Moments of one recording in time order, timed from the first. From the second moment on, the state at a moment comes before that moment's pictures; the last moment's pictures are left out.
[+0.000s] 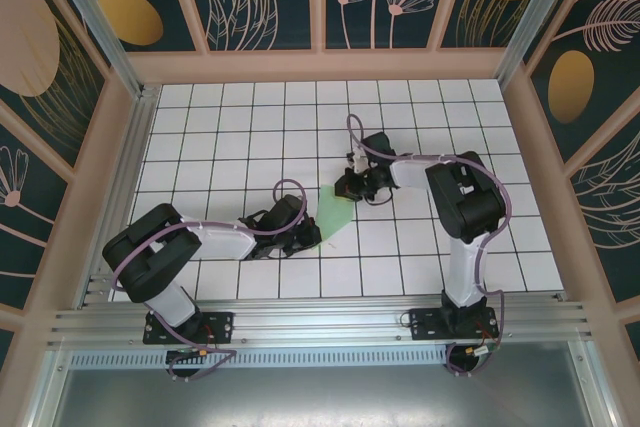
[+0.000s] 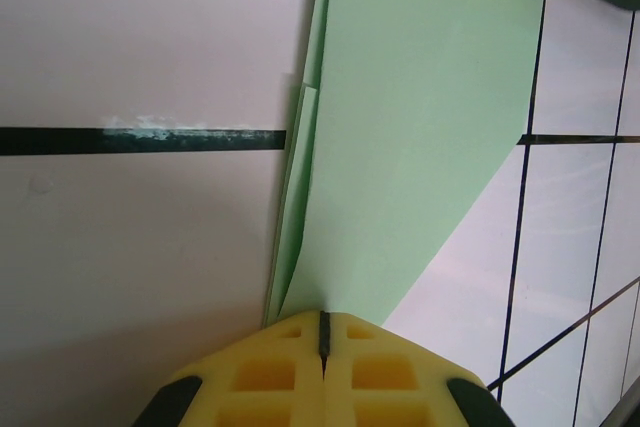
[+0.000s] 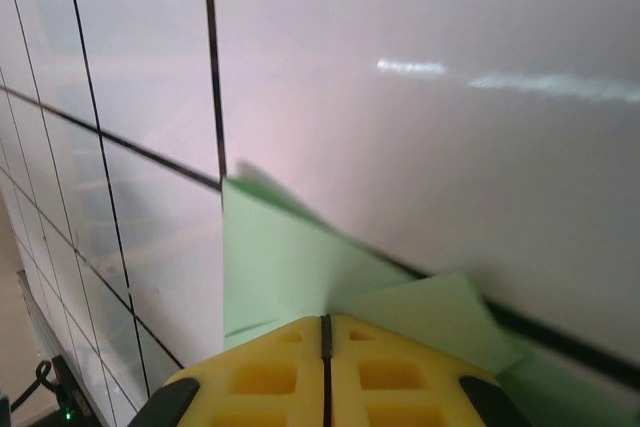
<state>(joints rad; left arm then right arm) -0.86 1.64 0.60 0.18 0.17 -1.09 0.43 1.98 1.10 -0.20 -0.63 0.54</state>
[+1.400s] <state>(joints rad) -0.86 1.63 0.60 0.17 0.17 -1.09 0.70 1.76 0.85 -0.15 -0.49 0.77</state>
